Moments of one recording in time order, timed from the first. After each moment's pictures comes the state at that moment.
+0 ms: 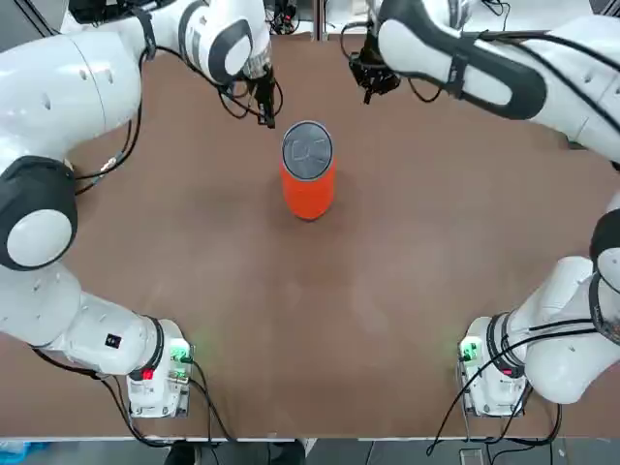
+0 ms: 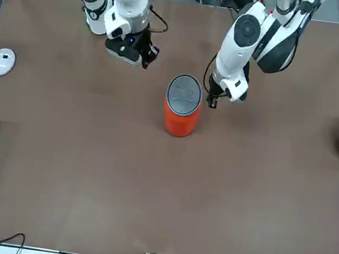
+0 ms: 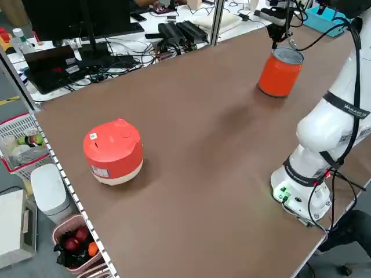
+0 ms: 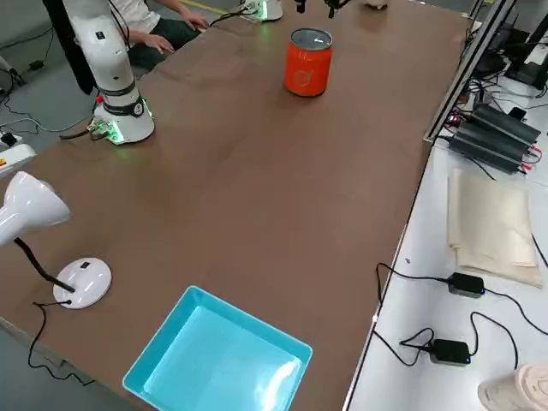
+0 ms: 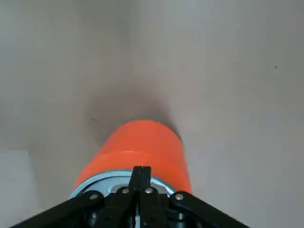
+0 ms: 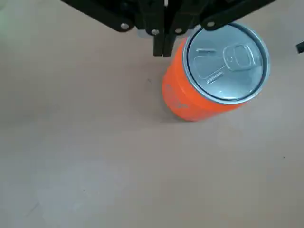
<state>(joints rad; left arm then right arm) -0.27 0.15 -0.43 -1.94 -0.03 2.10 -2.19 1.00 0.07 -0.27 -1.73 0.08 1.87 1.05</state>
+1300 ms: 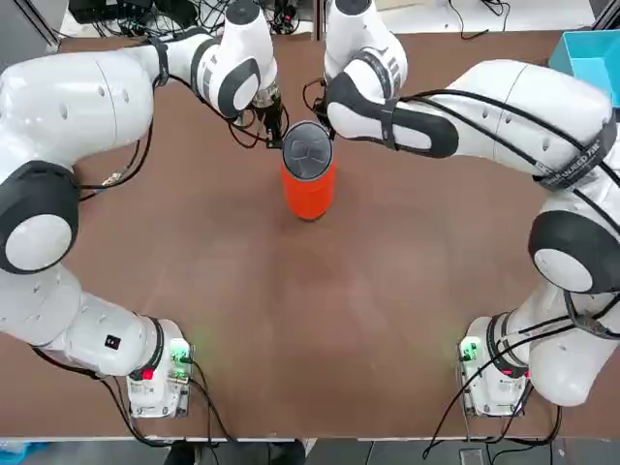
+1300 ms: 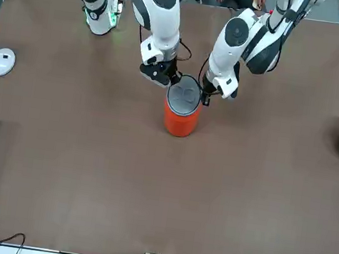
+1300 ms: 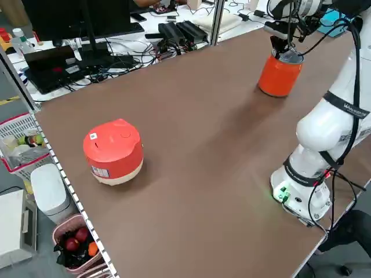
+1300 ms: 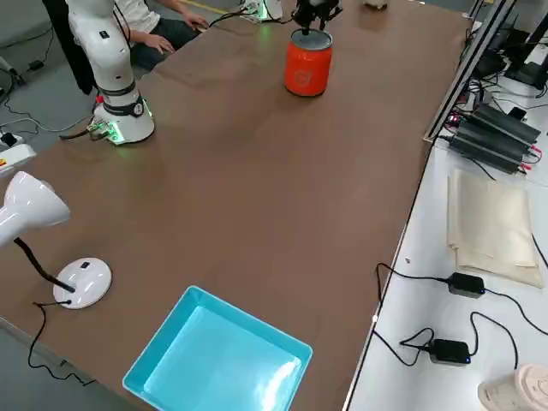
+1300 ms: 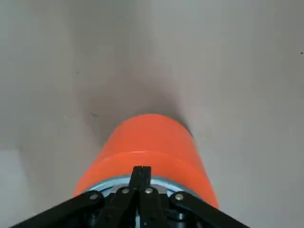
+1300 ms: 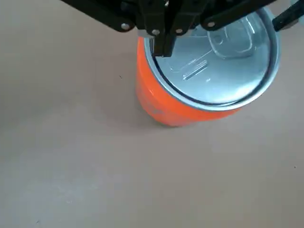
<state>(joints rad) -0.28 0.15 -0.45 -2.03 -0.03 2.22 -2.22 1.09 0.28 -0.27 -1.73 0.11 2.09 1.17</state>
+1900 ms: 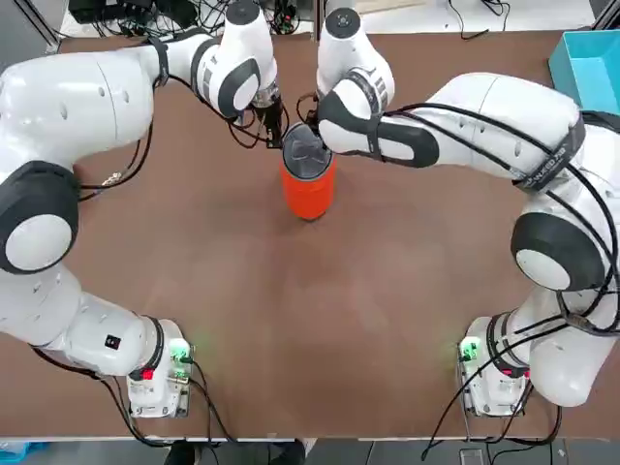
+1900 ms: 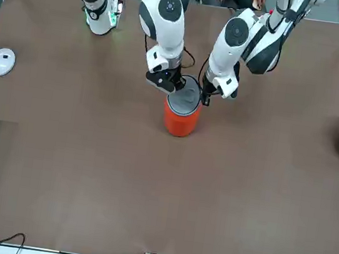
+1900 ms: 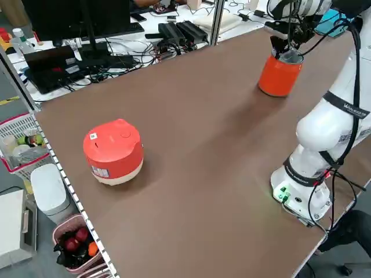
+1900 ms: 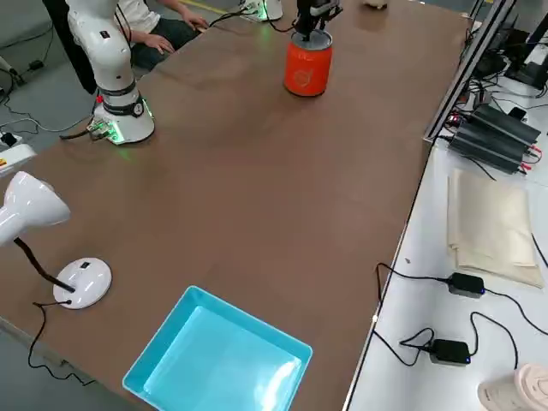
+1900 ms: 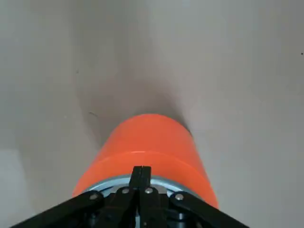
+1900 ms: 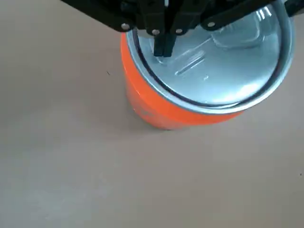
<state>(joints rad) -0.28 0.15 -0.45 -2.04 -0.03 2.22 -2.23 1.10 0.35 -0.27 -1.73 0.12 2.17 1.17</state>
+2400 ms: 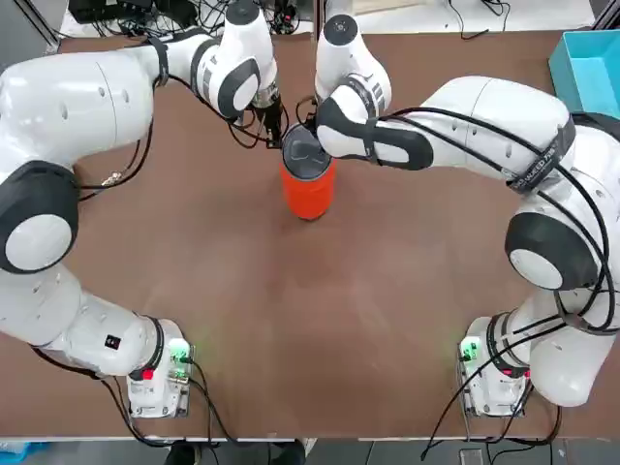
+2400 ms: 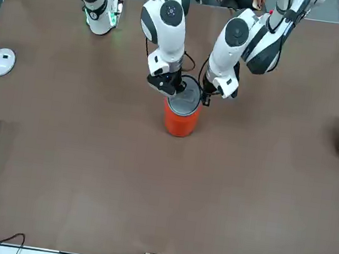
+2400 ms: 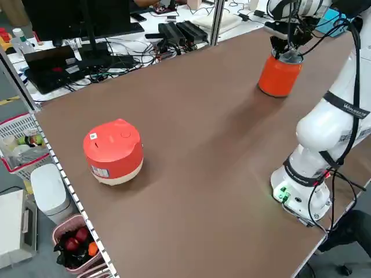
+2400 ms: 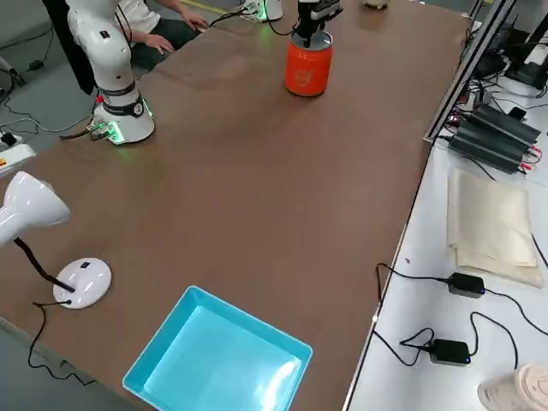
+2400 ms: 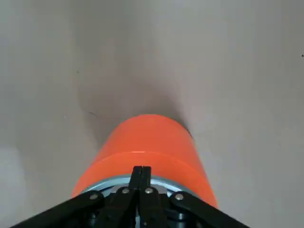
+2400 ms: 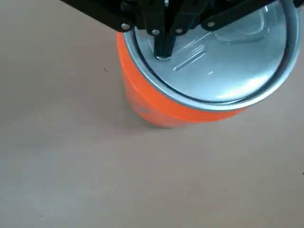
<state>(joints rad) -0.28 0.15 -0.45 -2.04 -0.03 2.22 -2.24 1.11 0.37 -0.27 -1.73 0.12 2.18 1.17</state>
